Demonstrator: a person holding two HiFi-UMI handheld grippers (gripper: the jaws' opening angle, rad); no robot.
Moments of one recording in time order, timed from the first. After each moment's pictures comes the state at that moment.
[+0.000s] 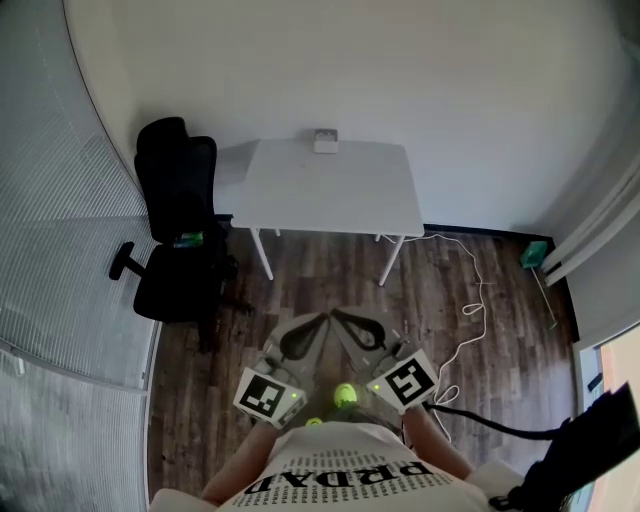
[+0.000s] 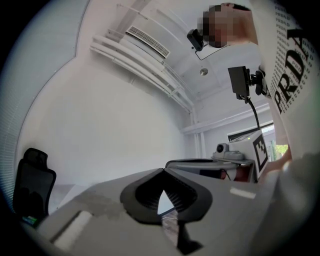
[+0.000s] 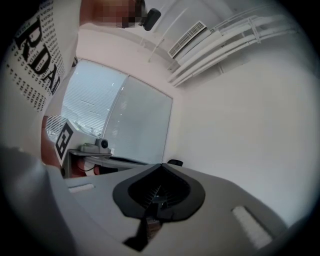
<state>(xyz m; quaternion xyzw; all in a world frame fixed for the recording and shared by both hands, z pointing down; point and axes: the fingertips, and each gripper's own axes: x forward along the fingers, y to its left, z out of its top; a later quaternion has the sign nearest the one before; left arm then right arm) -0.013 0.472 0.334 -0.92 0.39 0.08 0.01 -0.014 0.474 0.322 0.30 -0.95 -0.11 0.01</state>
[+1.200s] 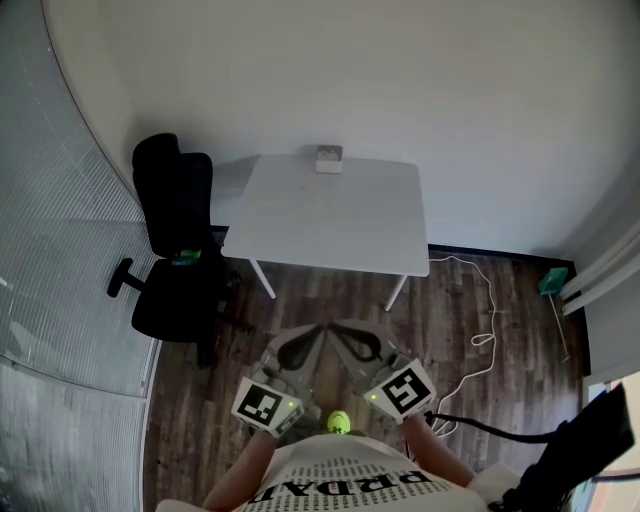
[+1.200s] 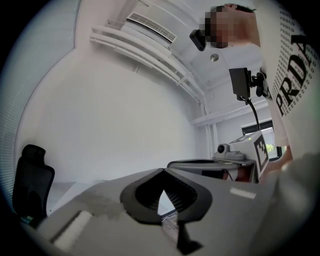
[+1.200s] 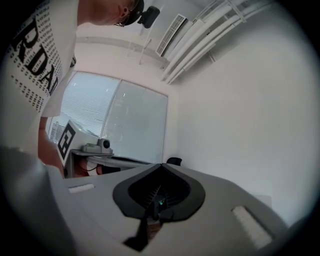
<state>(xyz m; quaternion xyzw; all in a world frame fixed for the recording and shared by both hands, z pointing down) 0.058 0.310 0.343 -0.90 0.43 0.05 -0.01 0.059 0.314 0.333 0.25 -0.96 -0.07 0.00</state>
